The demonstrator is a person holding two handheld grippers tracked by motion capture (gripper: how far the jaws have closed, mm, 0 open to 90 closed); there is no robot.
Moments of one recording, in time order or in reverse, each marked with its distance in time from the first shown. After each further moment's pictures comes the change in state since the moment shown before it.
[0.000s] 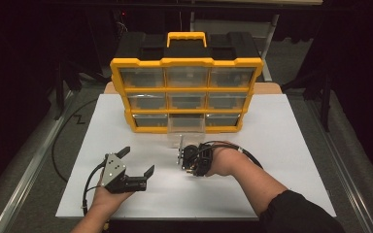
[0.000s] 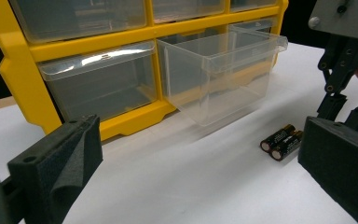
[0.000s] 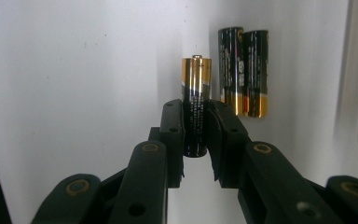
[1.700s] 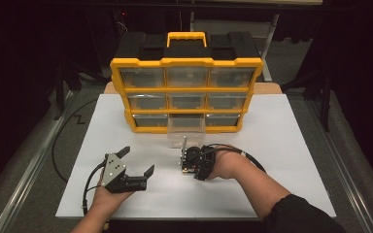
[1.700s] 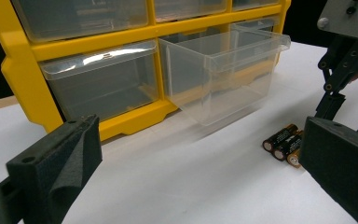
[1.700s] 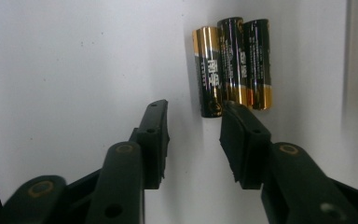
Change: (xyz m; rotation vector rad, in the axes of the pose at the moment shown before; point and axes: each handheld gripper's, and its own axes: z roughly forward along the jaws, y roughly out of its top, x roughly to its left) left arm 0.000 0.000 0.001 0.003 0.004 0.002; right arm 0.004 -0.008 0.004 -0.028 -0.019 0.052
